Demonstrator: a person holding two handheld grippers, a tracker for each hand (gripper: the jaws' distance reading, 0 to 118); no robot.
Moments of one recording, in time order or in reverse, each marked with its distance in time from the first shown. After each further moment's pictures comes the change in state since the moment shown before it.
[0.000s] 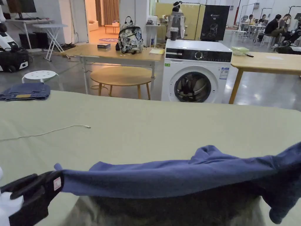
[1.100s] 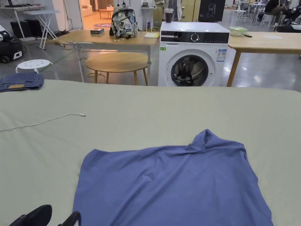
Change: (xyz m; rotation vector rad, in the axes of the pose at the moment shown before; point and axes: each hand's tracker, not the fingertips) left arm 0.065 -0.042 0.024 0.060 0.003 -0.159; right arm -0.062 -0.163 0.027 -0.269 -0.103 0.214
